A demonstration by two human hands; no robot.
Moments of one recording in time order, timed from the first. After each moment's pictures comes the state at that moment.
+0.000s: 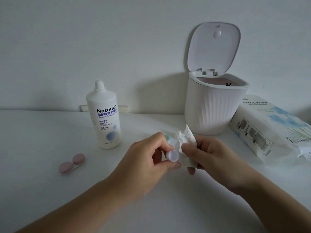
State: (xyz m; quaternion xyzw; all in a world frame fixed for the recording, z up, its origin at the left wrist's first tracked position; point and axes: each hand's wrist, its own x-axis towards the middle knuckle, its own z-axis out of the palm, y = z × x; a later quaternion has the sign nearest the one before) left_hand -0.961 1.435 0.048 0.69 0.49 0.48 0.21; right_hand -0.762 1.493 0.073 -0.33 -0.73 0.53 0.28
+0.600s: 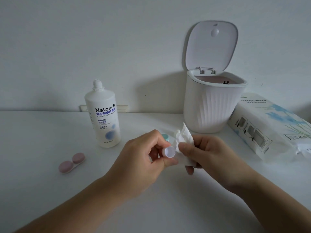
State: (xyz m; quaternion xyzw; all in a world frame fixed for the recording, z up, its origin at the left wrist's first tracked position) left_hand -0.961 1.432 0.052 0.70 0.47 0.50 0.17; right_hand -0.762 1.488 0.074 -0.34 -0.73 0.52 0.30
